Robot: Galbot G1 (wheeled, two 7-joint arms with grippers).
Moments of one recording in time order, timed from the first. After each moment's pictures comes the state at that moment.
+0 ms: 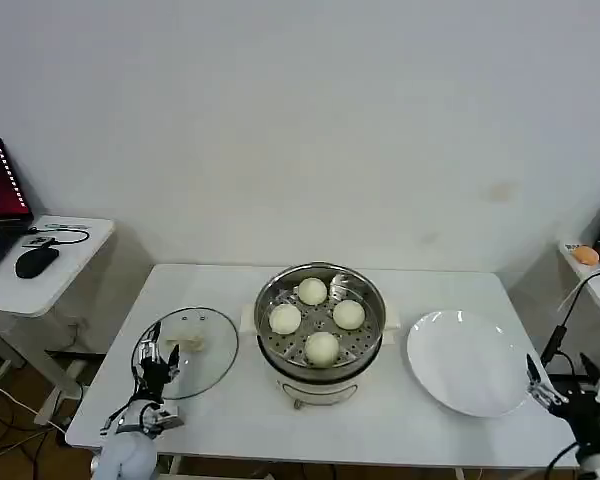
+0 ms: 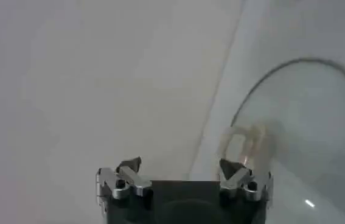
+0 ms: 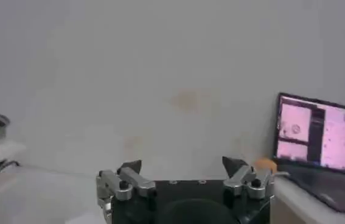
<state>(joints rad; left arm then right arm) 1.21 -1.17 -0.43 -1.45 0.93 0.05 -0.22 -1.70 1.29 1.09 2.00 0.33 0.04 -0.21</state>
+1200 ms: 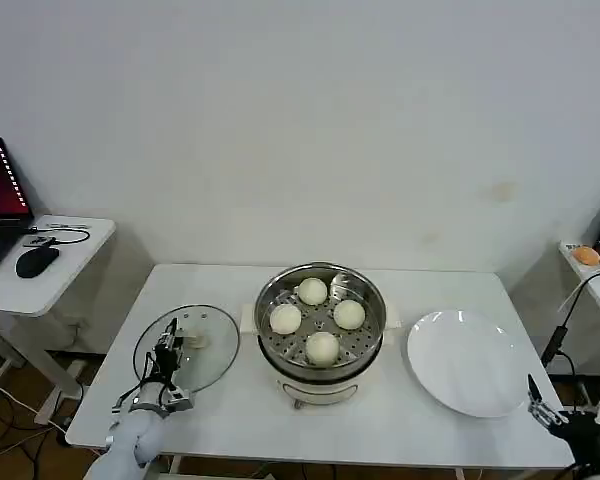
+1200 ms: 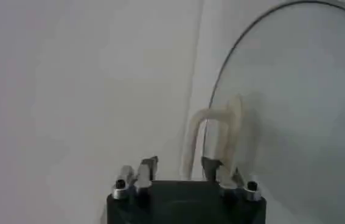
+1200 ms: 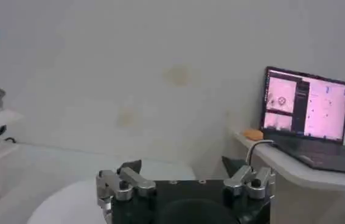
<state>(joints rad) 1.03 -1.19 -0.37 -1.22 1.06 0.04 -0.24 -1.74 1.34 1.08 1.98 0.32 0.07 -0.21</state>
